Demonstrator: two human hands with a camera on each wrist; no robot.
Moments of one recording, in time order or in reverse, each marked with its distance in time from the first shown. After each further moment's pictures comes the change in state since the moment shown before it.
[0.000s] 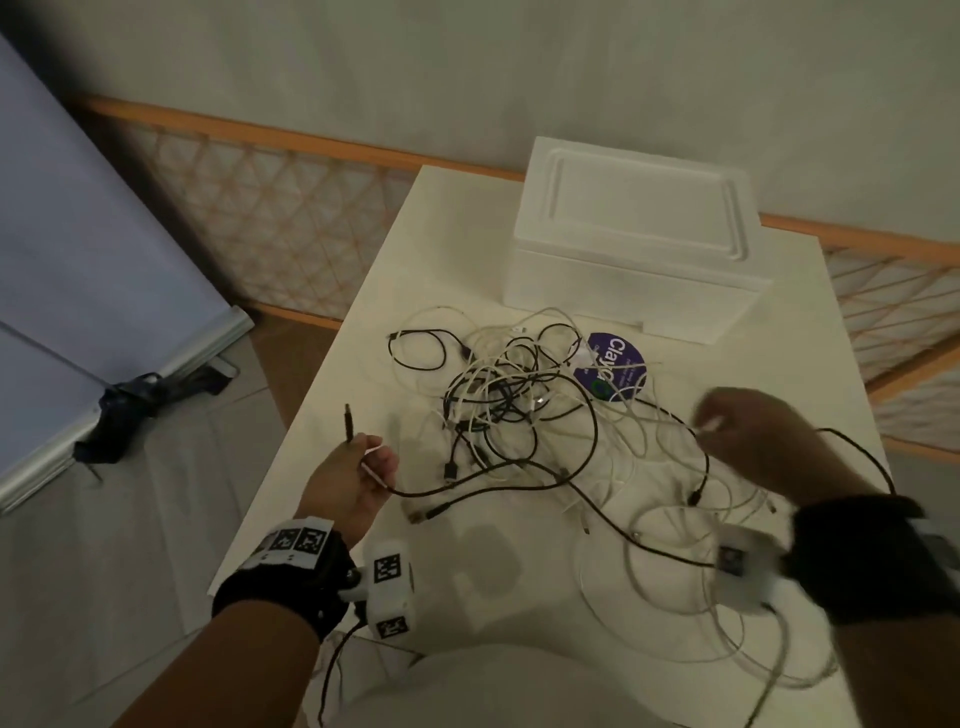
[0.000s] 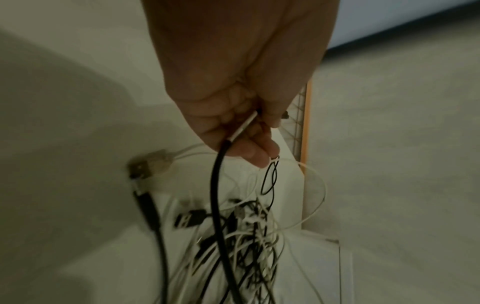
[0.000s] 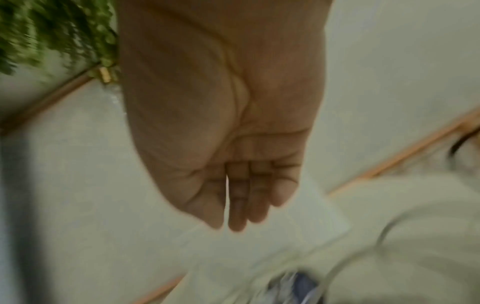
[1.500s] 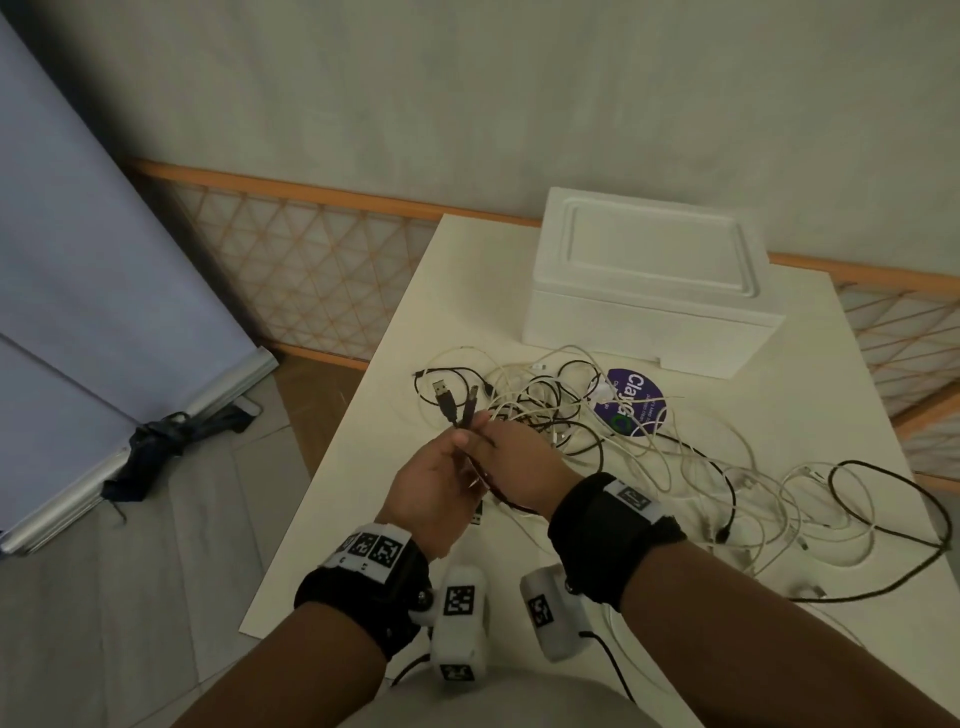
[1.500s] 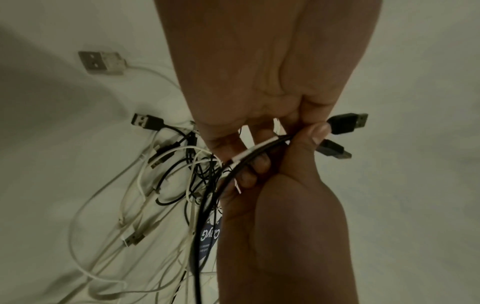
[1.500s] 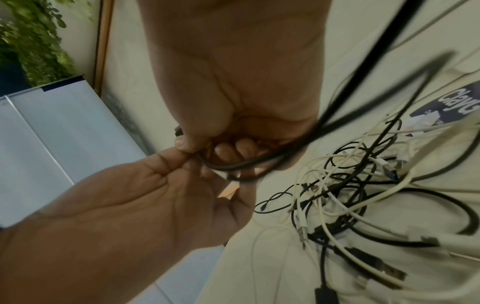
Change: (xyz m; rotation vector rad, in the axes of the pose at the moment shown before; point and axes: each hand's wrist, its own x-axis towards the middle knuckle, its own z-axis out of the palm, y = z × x) left_hand -0.038 -0.001 0.066 0.016 -0.448 0.008; right_hand 0.039 -0.188 0.105 0.388 -0.208 -0.267
